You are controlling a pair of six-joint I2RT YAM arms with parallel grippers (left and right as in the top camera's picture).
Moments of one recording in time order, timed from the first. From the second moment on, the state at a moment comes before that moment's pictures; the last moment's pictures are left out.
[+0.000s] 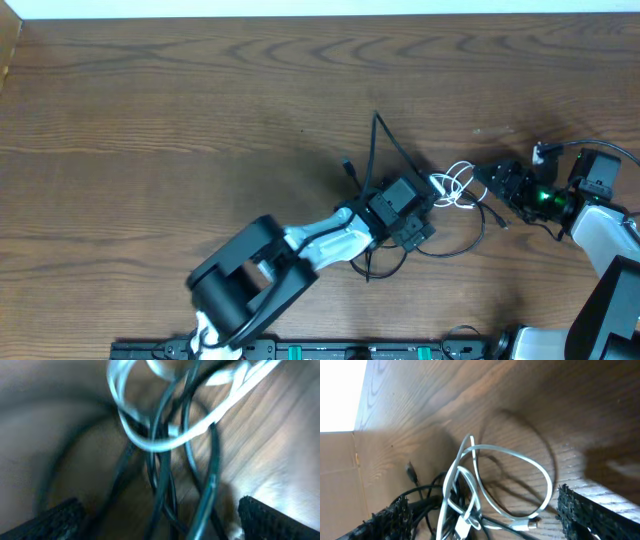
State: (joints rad) left arm -0.92 1.95 1.03 -0.03 0.02 0.01; right arm -0.38 1.54 0.69 -0.28 -0.77 0.29
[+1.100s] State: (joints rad) left arm -0.83 1.47 1.04 -0.42 0.13 -0.03; right arm -0.30 1.54 0.70 0.19 -1.24 0.63
